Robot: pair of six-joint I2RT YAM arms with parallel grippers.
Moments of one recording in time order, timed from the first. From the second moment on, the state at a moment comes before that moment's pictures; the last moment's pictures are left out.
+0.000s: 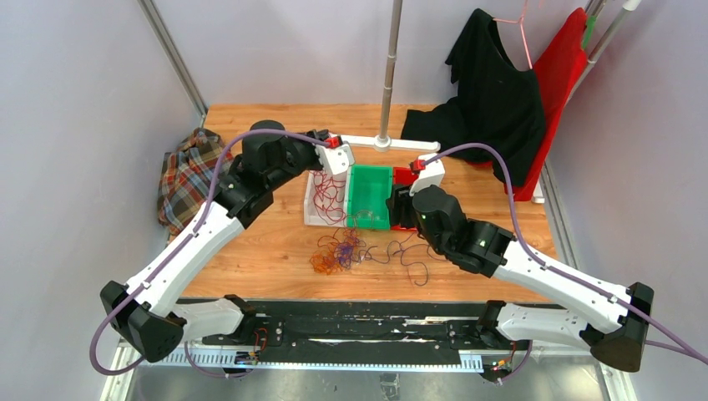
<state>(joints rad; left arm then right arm) -0.58 1.18 1.23 -0.22 0.11 0.99 1.02 1.03 0.97 -0.36 0.58 0.37</state>
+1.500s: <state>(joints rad) -0.54 1.79 1.07 -0.02 -0.08 1.05 0.95 1.02 0.89 -0.39 0.56 0.43</state>
